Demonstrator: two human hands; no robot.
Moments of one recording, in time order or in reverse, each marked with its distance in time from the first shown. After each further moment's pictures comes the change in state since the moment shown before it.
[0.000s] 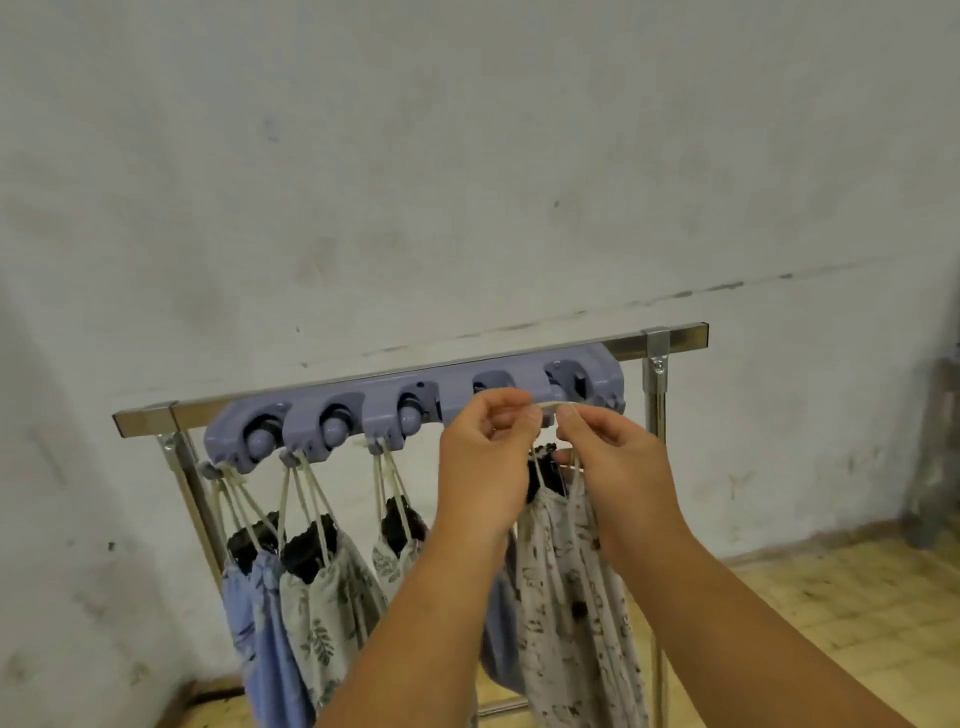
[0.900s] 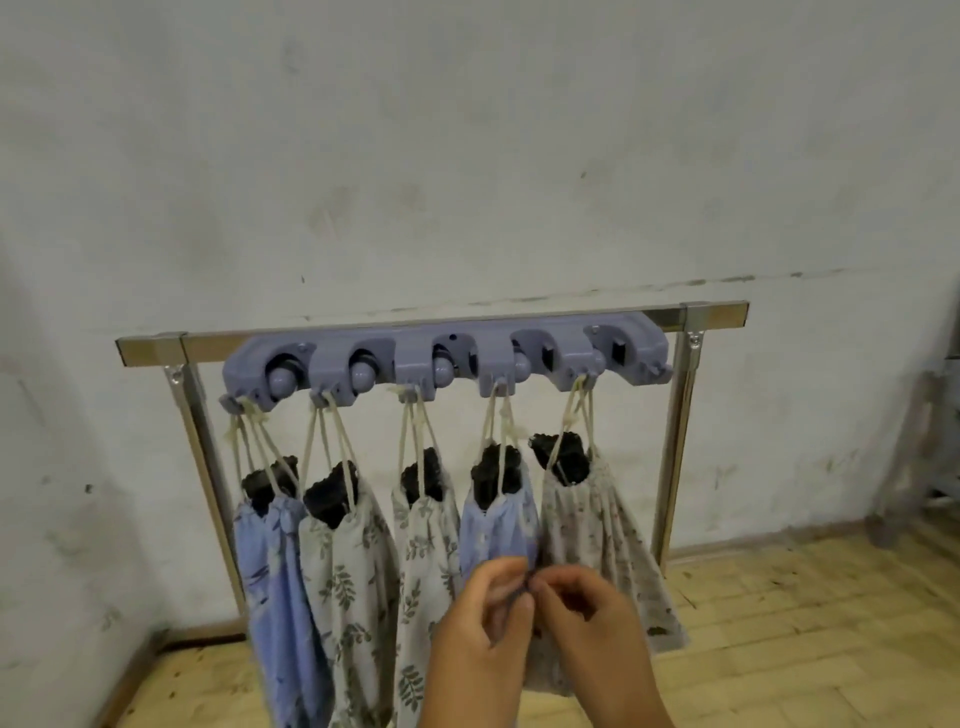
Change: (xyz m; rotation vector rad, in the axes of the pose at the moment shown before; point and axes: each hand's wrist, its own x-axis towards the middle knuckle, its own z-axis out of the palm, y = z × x) left_hand -0.107 -0.136 -0.073 0.067 -0.126 -0.317; right_hand -0.099 0.134 -0.016 -0.419 -0.127 0.207
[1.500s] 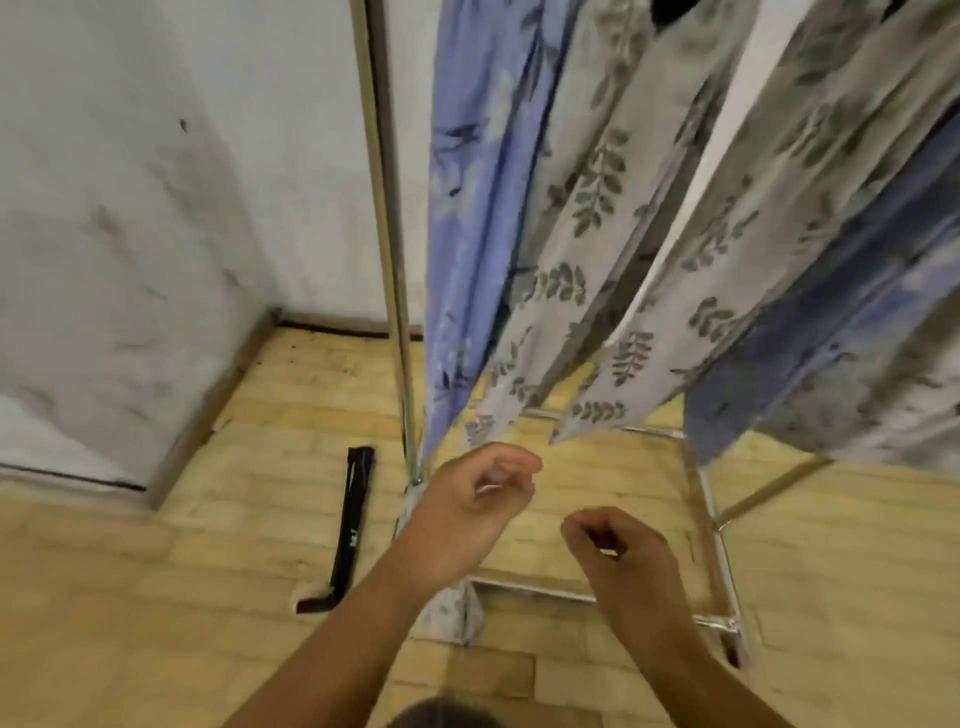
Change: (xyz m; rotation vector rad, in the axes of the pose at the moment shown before) left_hand -0.025 -0.228 -0.178 0.088 -0.055 -0.191; right_hand -0.080 0.214 0.144 -0.376 -0.279 0.175
